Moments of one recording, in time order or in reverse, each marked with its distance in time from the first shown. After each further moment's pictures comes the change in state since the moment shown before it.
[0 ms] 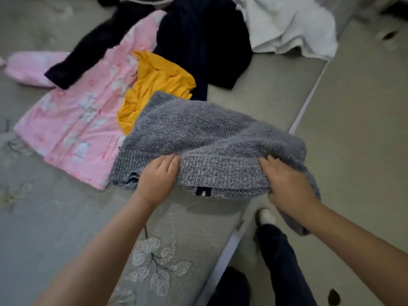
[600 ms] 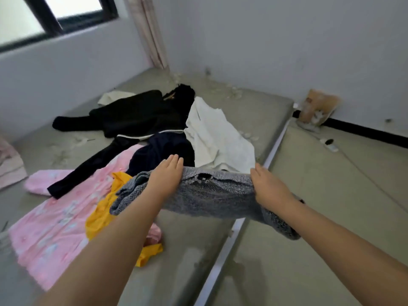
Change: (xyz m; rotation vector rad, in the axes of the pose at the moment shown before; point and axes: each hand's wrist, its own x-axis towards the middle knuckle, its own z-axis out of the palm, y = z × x) left_hand 0.287 0.150 -0.208 0.309 -0.165 -0.159; right_hand 0.012 0.252 -0.241 -0.003 0.328 -0.031
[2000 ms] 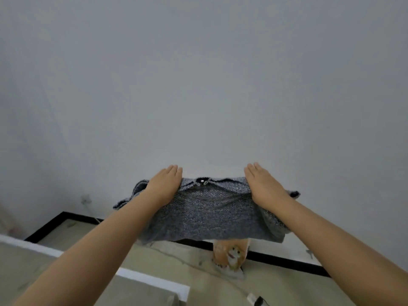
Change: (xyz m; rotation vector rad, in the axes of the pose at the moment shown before) left_hand 0.972 0.309 -0.375 -0.002 0.316 0.273; right_hand 0.527 0.806 -0.318 -0.197 0.401 0.288
